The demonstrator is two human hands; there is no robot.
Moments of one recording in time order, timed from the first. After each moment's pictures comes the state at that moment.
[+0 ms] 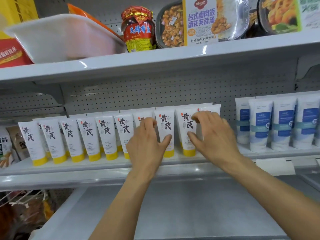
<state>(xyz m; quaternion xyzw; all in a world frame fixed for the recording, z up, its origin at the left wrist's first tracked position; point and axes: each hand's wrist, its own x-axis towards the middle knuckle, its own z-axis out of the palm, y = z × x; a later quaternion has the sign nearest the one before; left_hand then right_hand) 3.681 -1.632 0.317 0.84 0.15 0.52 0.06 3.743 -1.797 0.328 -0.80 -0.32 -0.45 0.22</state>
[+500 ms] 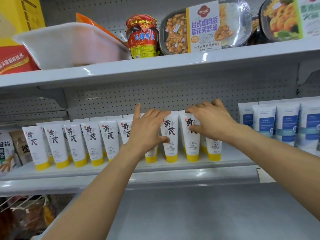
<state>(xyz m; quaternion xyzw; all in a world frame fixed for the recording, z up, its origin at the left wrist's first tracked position) 3.701 -1.594 0.371 0.92 0.02 0.37 -0.15 3.778 -1.786 0.392 -0.86 -0.36 -0.36 0.00</state>
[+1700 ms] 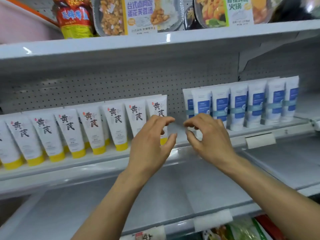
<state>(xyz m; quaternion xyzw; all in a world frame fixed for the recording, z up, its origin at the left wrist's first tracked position) 3.695 -1.747 0.301 0.86 -0.14 0.45 0.20 3.756 -1.915 0.294 -0.81 -0.31 -0.42 0.27</state>
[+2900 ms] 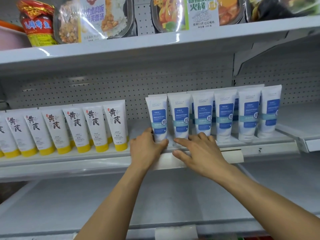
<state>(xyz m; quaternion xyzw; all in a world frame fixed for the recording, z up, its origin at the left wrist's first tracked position) 3.804 -1.862 0.282 0.90 0.16 0.34 0.22 3.832 -2.034 0.281 -0.91 -0.33 -0.21 0.11</state>
